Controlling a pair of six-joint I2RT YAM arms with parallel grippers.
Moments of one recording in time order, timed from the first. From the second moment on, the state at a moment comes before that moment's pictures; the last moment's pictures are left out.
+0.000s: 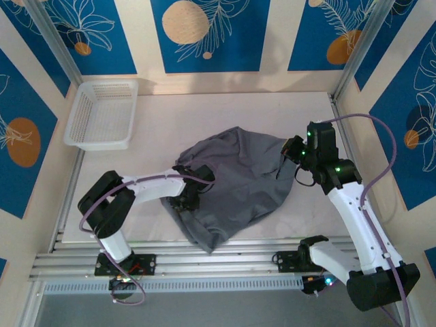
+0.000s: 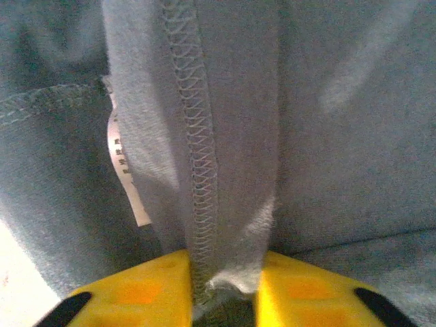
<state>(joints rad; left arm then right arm) -0.85 1.71 1.02 -0.90 -0.20 -0.82 0.21 0.98 1.06 -0.73 -0.03 0.77</state>
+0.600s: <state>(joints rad) -0.64 1.27 0.91 -0.90 -0.24 -0.77 0.15 0.96 1.06 -0.75 -0.03 0.76</state>
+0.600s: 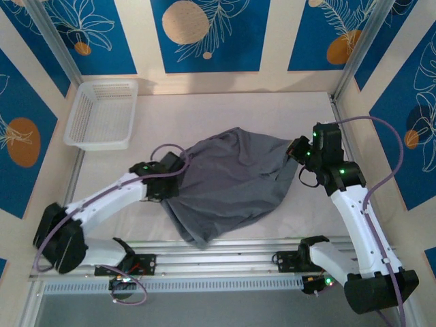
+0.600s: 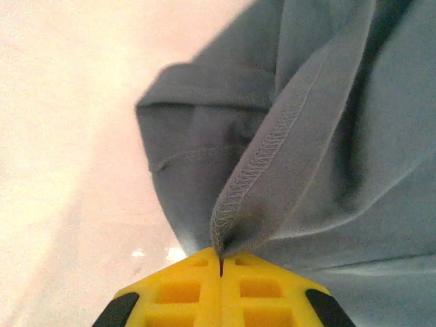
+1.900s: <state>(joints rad) -0.42 1.39 0.82 -0.82 -0.06 -0.83 0.10 0.92 1.00 -0.73 -0.09 0.82</state>
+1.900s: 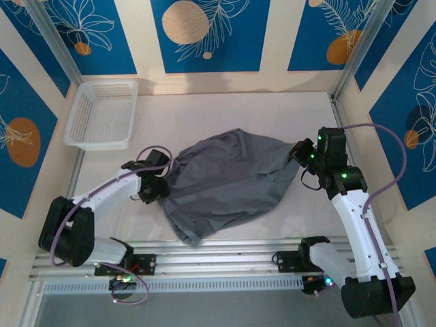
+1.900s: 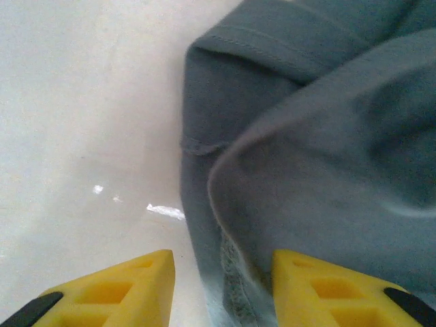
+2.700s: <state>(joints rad) -0.22 1.26 1.53 -0.81 0.11 -0.67 0.09 0.99 1.37 -0.57 -0.06 0.59</state>
